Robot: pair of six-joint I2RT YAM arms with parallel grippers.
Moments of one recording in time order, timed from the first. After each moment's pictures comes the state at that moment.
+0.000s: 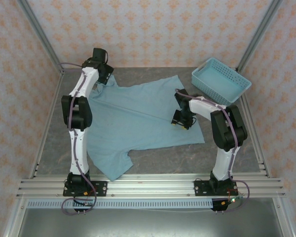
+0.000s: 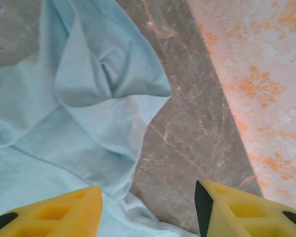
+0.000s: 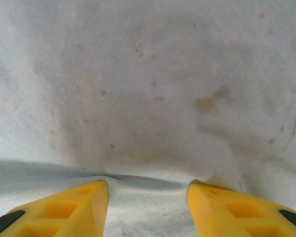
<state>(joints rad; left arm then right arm) -0.01 2.41 2.29 -0.84 -0.01 -1.18 0.36 1.90 1.25 -0.81 -0.11 0.73</state>
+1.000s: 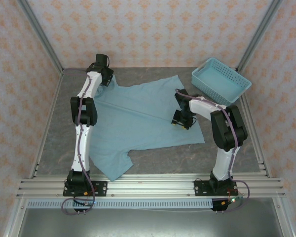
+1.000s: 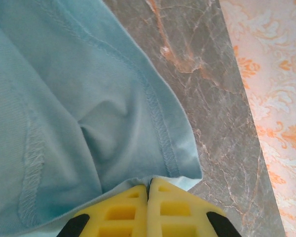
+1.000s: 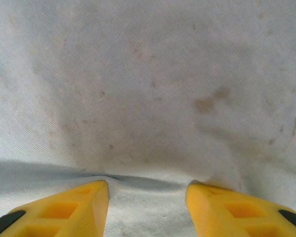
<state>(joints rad) 0.01 2.71 2.57 -0.79 0.00 -1.17 0.36 1.91 1.25 -0.81 -0.12 0.73</state>
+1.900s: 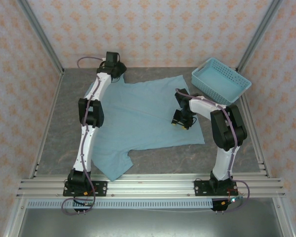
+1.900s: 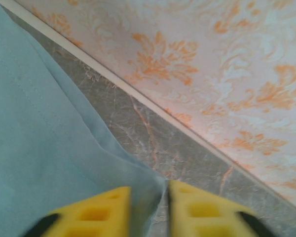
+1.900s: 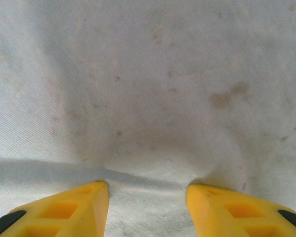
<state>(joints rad) -0.08 2.79 2.69 -0.59 0.08 -0.82 0.36 1.91 1.26 -0.82 -0.13 0.74</state>
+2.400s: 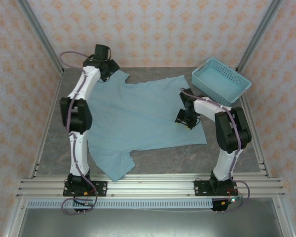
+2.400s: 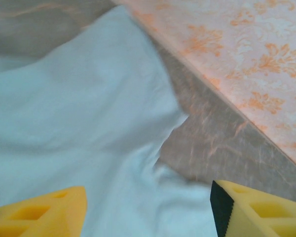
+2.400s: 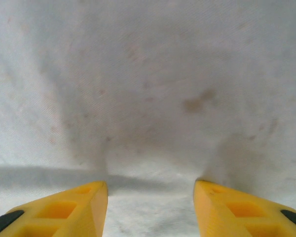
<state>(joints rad) -0.05 2.17 2.08 -0.82 -0.01 -0.86 0.30 1.85 1.20 -0.78 -0.11 0.74</state>
